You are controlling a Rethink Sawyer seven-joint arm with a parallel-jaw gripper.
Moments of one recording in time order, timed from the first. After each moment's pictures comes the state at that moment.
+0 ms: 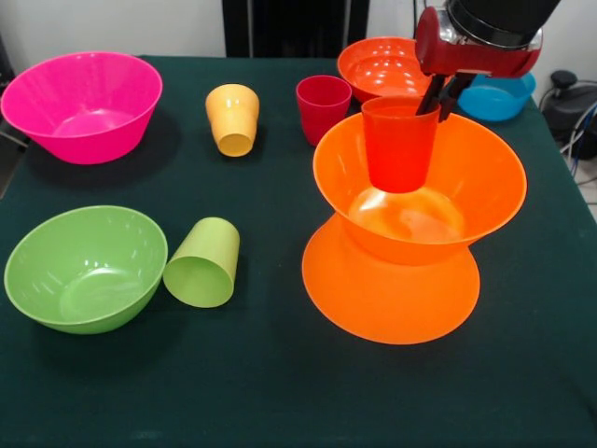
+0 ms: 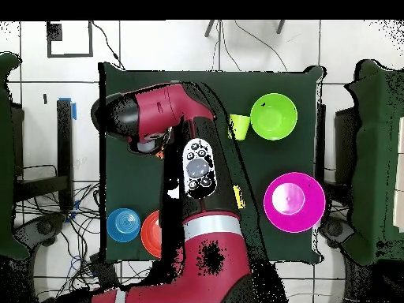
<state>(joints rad) -0.08 -0.56 0.18 1.23 -0.36 1.12 1.85</state>
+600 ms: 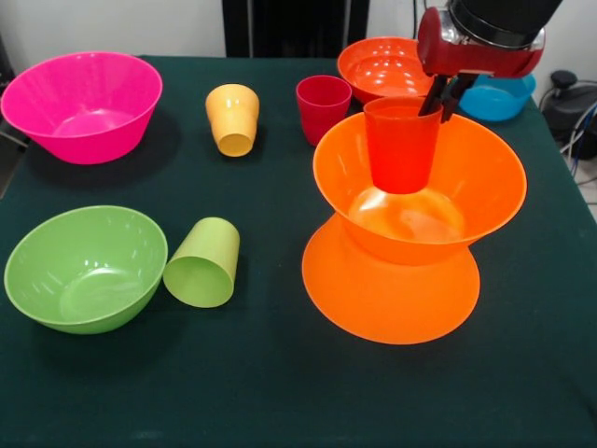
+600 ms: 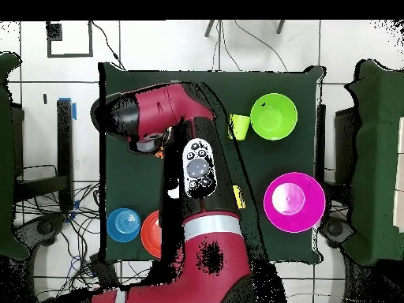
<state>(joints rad) -0.08 -0.56 0.18 1.23 -0.35 1.12 1.85</state>
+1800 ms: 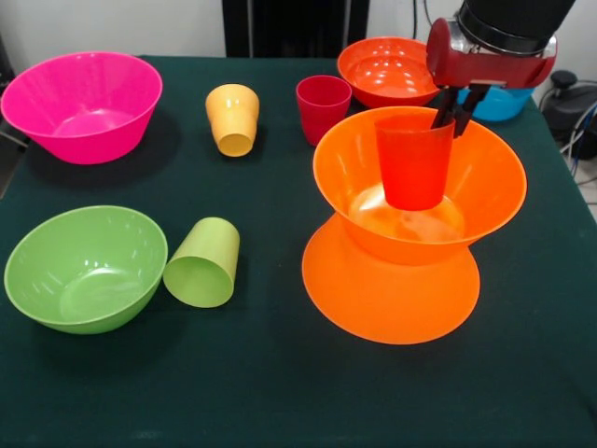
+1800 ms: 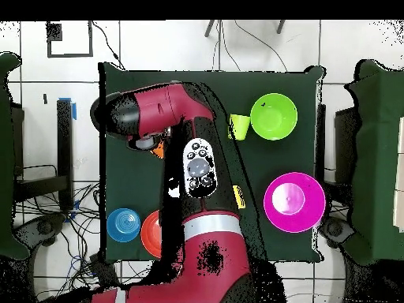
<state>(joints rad) -0.08 -0.56 0.18 1.23 -0.33 1.04 1.85</state>
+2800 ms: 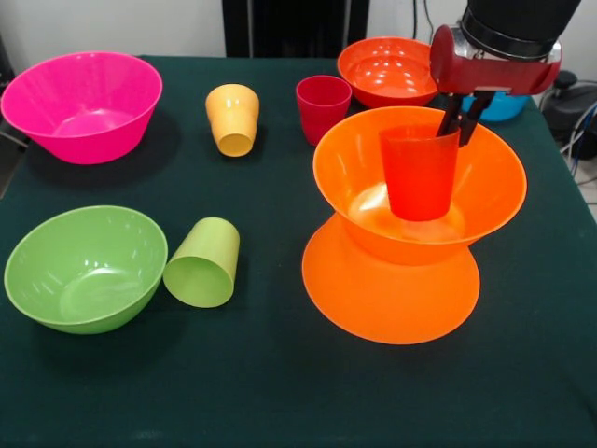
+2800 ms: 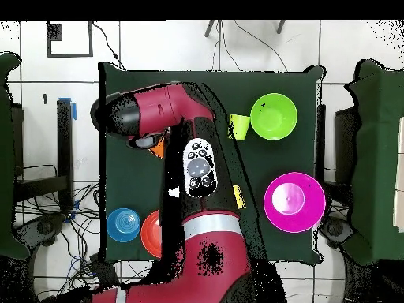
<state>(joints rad) -0.08 -0.55 0.18 1.23 -0.33 0.98 1.85</state>
